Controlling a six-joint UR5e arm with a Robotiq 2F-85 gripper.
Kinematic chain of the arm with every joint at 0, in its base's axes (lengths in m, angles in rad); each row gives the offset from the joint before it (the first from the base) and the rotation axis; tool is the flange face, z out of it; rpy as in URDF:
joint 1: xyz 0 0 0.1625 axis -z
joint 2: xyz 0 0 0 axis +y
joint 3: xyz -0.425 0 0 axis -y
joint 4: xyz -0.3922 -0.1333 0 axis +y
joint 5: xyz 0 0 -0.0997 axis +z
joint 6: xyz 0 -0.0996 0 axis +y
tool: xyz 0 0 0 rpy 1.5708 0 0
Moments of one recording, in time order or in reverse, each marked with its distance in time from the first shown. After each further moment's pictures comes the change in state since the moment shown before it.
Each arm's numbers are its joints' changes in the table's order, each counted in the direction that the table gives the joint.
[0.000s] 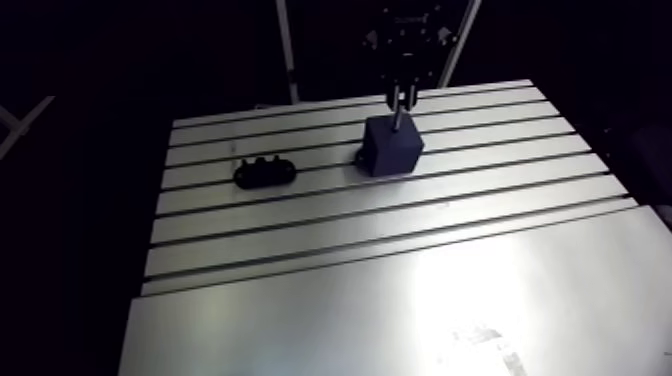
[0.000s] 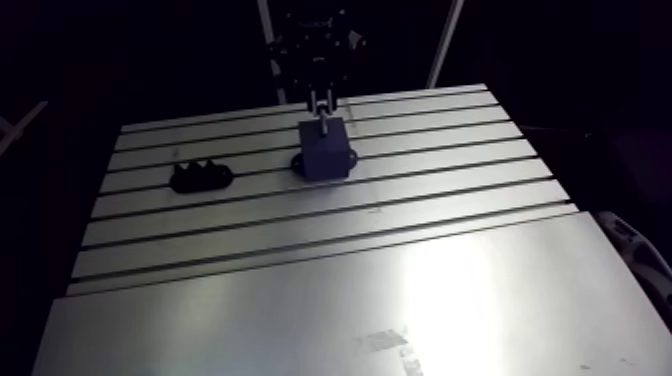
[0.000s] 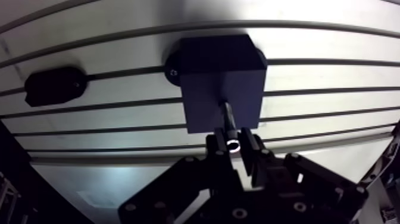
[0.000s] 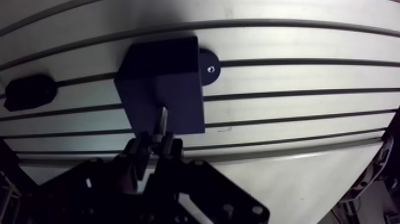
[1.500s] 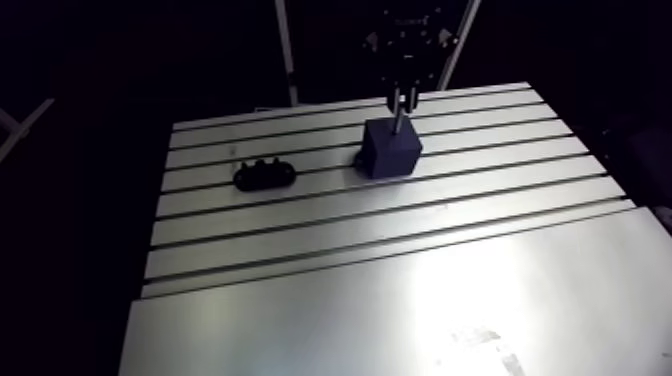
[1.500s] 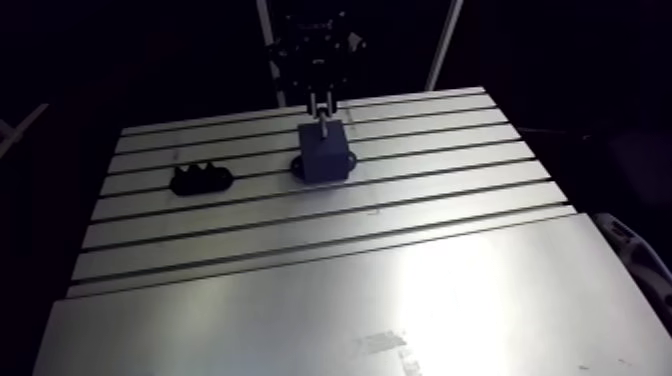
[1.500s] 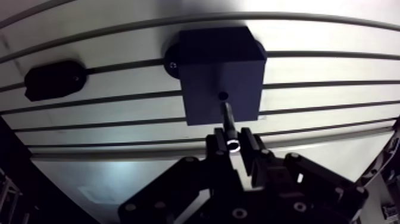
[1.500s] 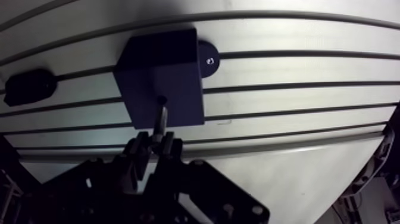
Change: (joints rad) arm 0.002 0.008 0.000 -0.021 0.000 -0.005
